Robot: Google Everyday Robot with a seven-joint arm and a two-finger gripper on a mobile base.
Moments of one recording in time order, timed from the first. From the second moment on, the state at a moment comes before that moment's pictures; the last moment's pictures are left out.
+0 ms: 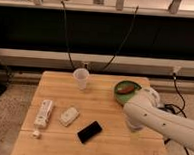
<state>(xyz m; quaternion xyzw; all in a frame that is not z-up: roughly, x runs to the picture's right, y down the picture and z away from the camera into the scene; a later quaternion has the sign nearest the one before) 0.184 0.228 0.695 -0.30 0.01 -0.08 0.95</state>
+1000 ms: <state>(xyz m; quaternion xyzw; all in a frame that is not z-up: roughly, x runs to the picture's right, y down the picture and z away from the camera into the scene) 0.169 0.248 0.704 -0.33 -0.01 -0.10 0.94</state>
